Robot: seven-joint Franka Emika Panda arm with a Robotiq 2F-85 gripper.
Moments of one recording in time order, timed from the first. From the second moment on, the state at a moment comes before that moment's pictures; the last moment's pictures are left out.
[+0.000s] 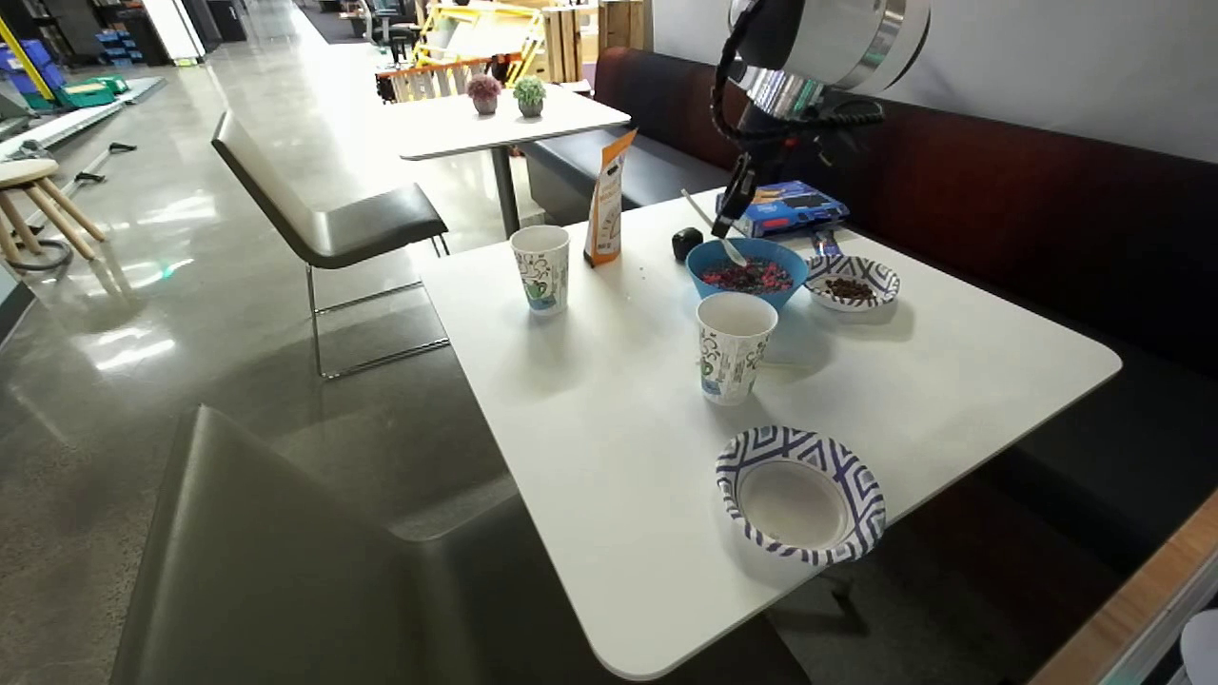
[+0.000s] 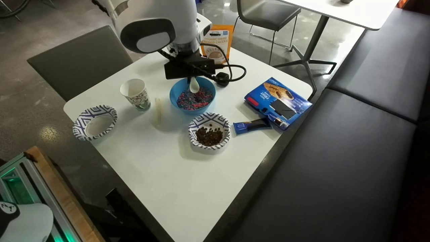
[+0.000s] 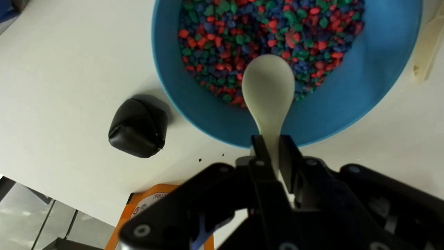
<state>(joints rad) -0.21 0.37 0.17 -2.09 0.38 2.67 -1.23</state>
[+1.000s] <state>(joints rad) -0.36 0.48 0.30 -2.09 0.53 2.77 -1.69</state>
